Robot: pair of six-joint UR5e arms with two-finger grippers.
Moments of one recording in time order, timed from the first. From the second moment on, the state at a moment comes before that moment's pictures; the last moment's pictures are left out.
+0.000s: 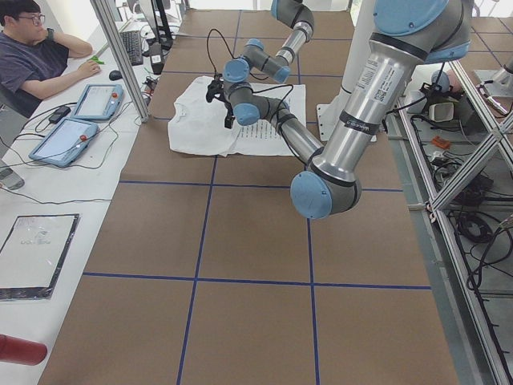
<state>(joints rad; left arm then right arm) -0.81 -2.04 -1.76 -1.99 -2.17 -0.95 0.54 -0.59 1.23 -1.95 1.47 0.88</state>
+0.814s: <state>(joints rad) -0.81 -2.05 -1.76 -2.00 -2.17 -0.97 0.60 -0.68 1.30 -1.80 1.47 0.80</state>
